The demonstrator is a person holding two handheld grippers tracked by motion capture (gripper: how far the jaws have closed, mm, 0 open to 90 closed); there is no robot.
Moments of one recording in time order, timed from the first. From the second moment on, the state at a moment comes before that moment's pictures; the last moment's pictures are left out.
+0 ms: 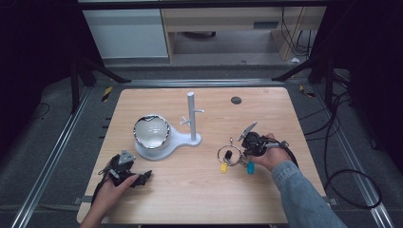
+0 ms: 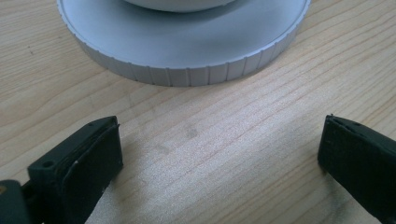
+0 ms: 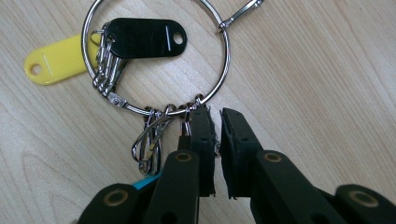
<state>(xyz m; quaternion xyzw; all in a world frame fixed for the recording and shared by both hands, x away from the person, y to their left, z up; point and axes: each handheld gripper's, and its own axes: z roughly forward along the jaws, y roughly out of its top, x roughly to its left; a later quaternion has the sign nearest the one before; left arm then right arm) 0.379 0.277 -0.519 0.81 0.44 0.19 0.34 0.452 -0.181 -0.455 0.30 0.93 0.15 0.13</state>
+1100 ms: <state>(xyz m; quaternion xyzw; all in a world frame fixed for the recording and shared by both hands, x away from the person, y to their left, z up) 0.379 0.277 -0.519 0.81 0.44 0.19 0.34 0.459 -0.187 -0.456 0.31 0.93 0.16 0.08</state>
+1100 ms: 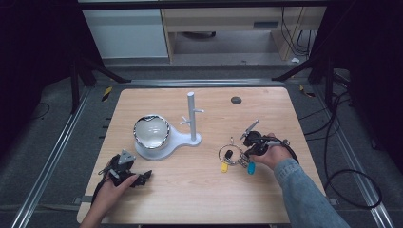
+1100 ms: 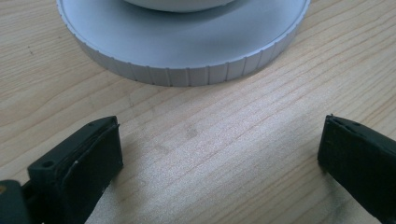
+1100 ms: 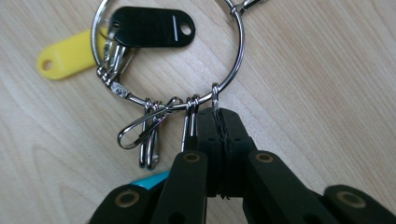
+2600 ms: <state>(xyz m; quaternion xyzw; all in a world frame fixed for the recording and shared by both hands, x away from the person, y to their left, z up) 0.378 0.278 -0.519 0.81 0.44 0.19 0.35 0.473 -0.157 -0.324 0.30 0.92 0.20 0.15</state>
